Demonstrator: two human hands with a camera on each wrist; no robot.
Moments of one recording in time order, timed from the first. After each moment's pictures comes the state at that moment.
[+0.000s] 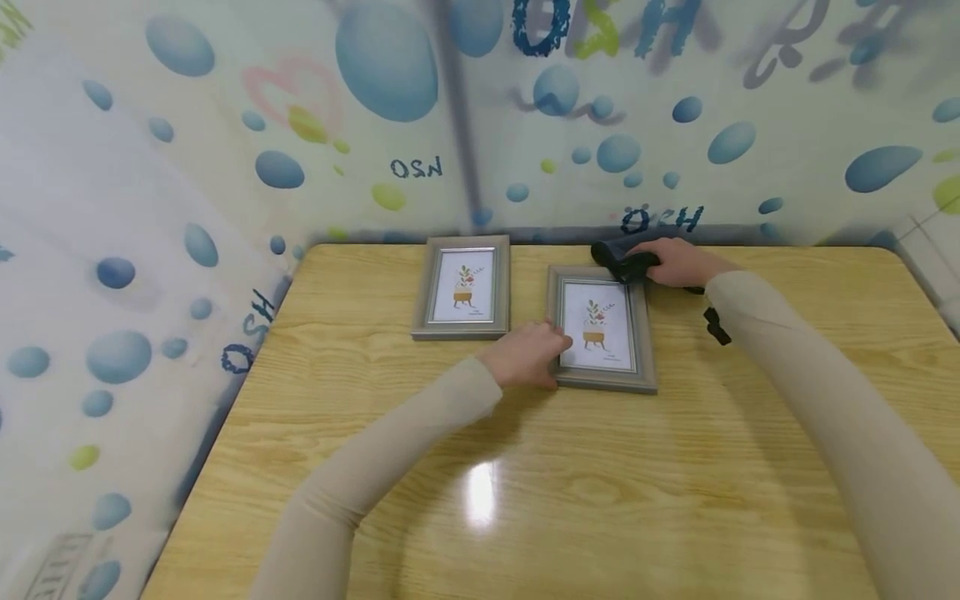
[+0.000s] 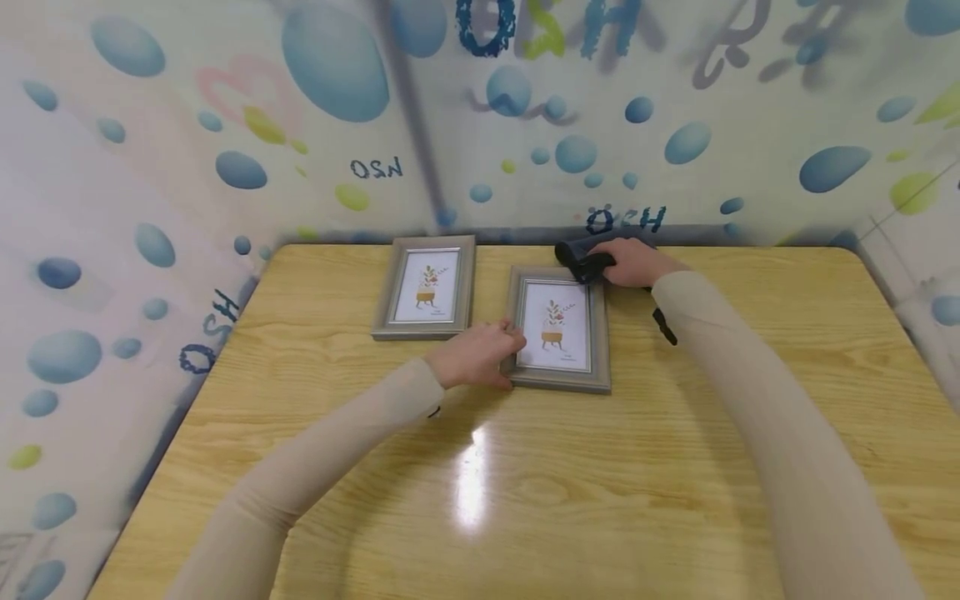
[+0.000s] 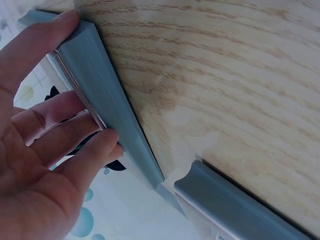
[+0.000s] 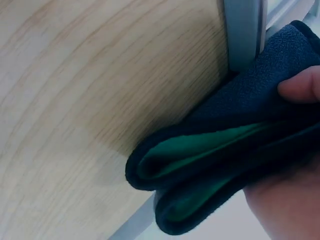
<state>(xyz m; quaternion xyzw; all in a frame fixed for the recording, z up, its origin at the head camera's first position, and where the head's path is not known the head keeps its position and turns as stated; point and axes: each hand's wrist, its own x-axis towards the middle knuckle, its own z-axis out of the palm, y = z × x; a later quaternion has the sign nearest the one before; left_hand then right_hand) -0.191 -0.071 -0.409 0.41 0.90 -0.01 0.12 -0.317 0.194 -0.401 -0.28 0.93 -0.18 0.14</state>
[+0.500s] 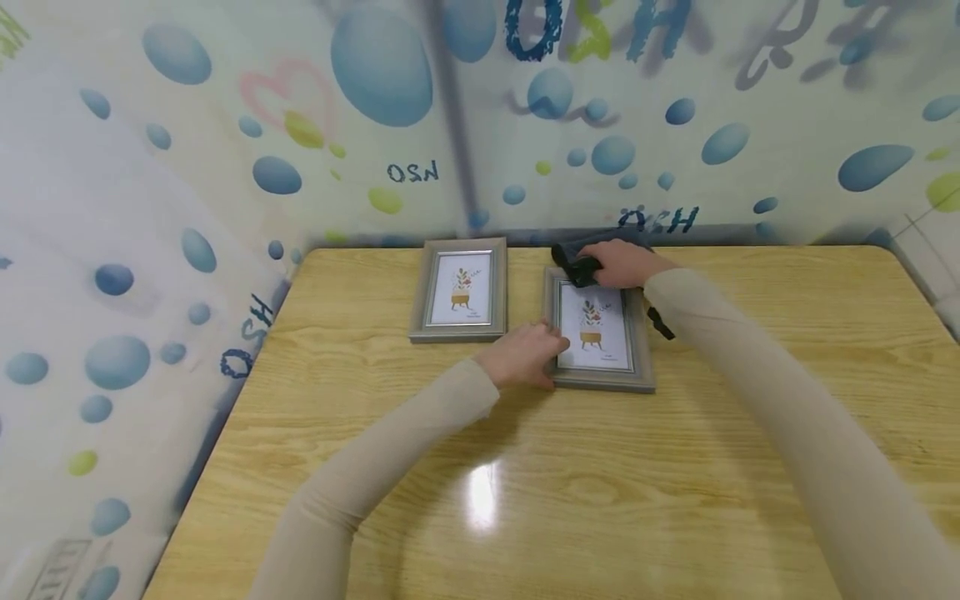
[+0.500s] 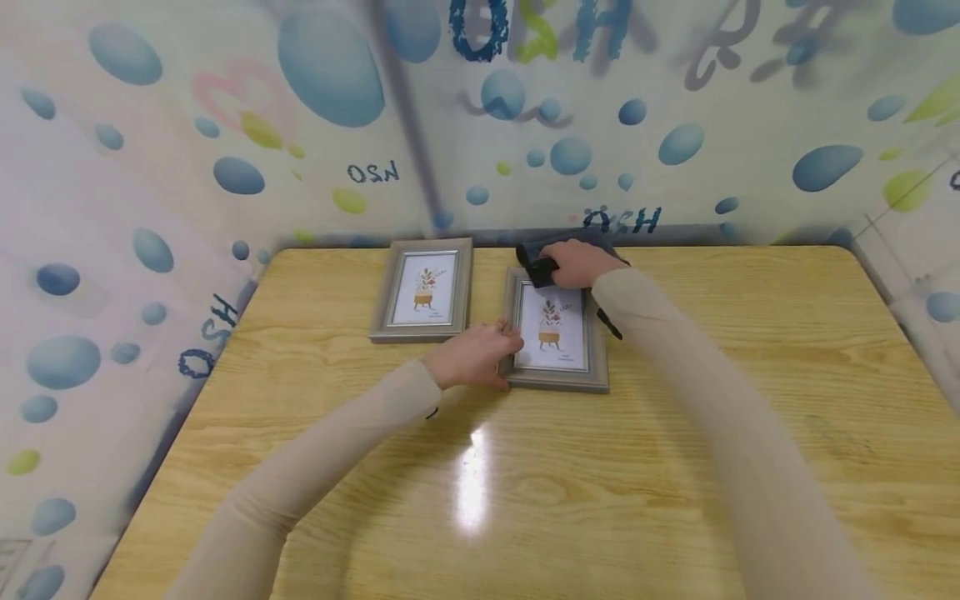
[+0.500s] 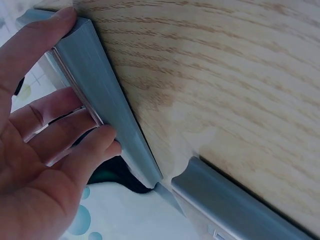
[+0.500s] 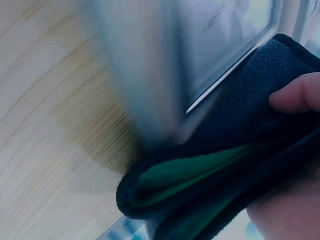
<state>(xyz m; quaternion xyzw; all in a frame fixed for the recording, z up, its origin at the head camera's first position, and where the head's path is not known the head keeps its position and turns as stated) -0.193 -0.070 -0.408 0.43 0.90 -0.02 0.11 -0.318 0.127 -0.399 -0.30 0.93 -0.14 0.16</state>
